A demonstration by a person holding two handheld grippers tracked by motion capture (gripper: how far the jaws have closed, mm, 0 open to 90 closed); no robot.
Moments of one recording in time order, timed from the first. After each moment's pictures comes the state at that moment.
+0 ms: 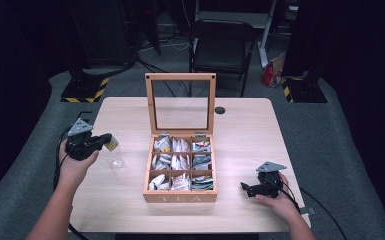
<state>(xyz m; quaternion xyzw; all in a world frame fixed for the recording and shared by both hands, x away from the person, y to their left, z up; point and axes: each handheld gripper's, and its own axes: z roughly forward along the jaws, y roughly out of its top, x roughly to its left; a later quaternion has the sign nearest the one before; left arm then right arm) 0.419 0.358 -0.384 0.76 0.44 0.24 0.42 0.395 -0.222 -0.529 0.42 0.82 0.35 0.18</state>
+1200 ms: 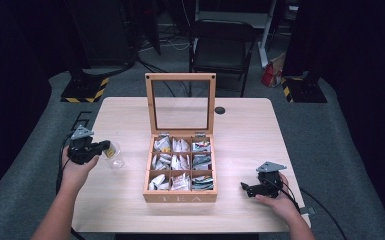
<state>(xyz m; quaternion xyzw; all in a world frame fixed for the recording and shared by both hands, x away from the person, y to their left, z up) 0.429 0.371 -0.422 0.75 0.48 0.22 0.39 0.395 -0.222 -0.529 0.42 0.82 0.35 0.18</state>
